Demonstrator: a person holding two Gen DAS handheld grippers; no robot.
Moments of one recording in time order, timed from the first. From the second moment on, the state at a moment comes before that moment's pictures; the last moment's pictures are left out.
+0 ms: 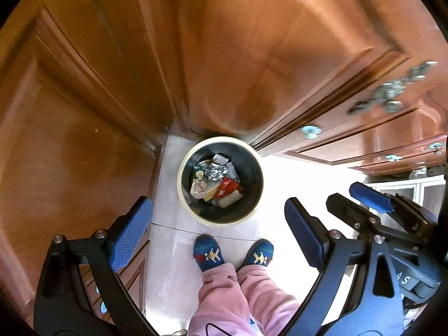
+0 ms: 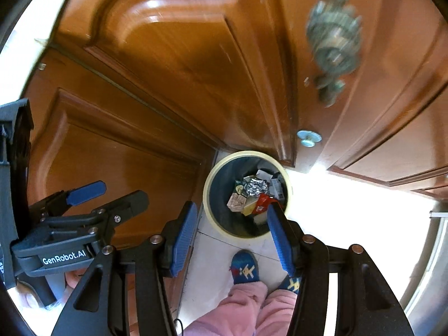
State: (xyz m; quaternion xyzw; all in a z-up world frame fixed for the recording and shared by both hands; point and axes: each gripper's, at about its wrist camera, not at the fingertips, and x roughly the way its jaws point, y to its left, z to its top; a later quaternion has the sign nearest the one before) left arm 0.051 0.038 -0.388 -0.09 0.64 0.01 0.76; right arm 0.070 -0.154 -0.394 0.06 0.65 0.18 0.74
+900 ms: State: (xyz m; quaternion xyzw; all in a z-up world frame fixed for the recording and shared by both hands) left arm 0.020 0.025 -0.344 -0.06 0.60 0.04 0.80; right arm 0.044 -0.187 -0.267 0.02 0.58 0.18 0.79
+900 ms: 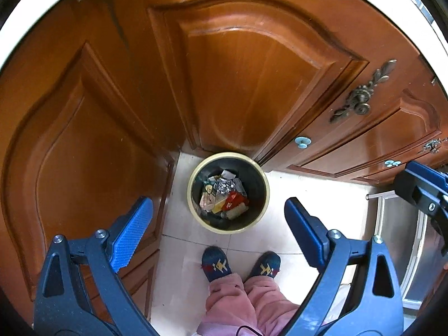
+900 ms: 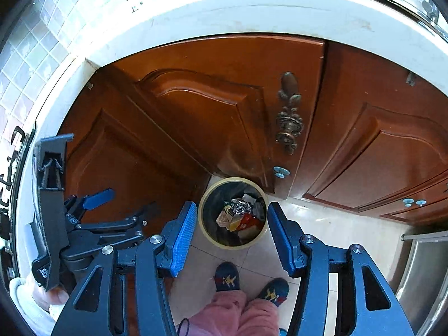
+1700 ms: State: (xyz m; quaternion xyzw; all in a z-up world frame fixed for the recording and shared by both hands) left arm 0.031 0.026 -0.347 -0.06 0.60 0.02 0.79; right arm 0.061 -0.179 -0.268 0.04 0.57 0.16 0.81
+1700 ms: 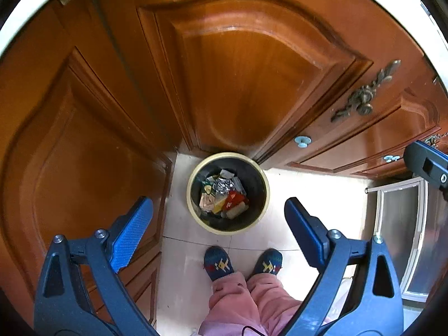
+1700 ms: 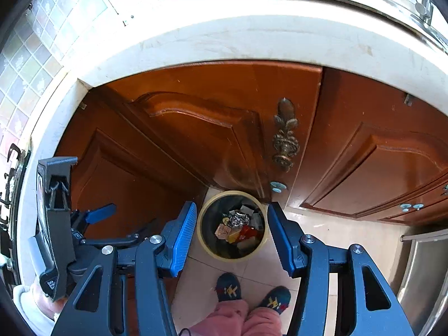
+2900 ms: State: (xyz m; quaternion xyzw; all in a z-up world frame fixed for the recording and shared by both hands) left arm 0.014 -0.011 -0.145 -0.04 0.54 -0.02 0.84; right arm 0.030 -0.196 -0.137 0.07 0.50 0.15 0.85
